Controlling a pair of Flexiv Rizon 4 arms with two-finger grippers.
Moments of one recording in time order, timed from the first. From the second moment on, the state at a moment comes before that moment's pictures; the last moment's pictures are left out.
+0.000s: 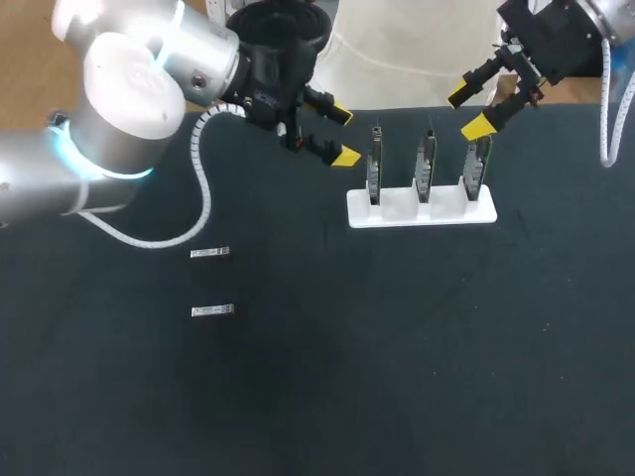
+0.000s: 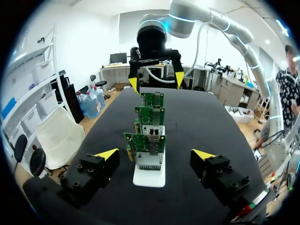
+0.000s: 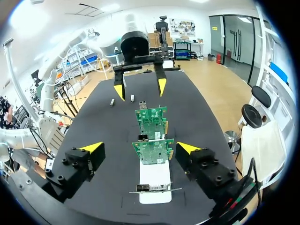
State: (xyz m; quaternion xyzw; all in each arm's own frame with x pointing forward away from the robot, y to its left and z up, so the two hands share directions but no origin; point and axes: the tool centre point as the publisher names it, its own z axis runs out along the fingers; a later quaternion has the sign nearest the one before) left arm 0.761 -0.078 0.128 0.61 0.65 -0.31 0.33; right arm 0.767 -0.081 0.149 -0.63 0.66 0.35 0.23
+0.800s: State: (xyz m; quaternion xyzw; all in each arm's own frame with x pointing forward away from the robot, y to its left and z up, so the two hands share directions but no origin) left arm 0.688 0.072 0.102 0.58 0.77 -0.16 0.19; right arm 0.767 -0.081 0.150 -0.63 0.66 0.35 0.23
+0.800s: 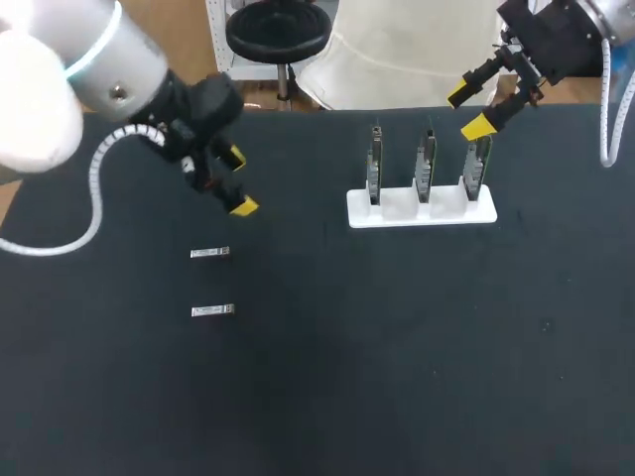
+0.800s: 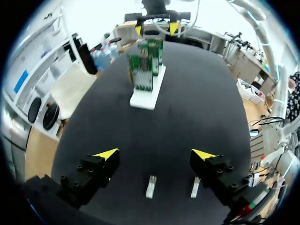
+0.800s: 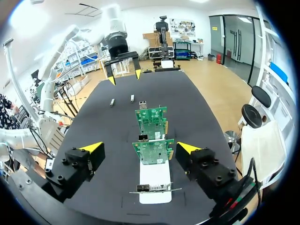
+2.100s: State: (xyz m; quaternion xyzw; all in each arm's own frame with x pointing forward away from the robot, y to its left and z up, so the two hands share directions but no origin) left arm 0.652 0.128 0.021 0.64 0.77 -0.03 0.04; right arm 0.767 -0.081 0.149 -0.63 0.66 0.35 0.23
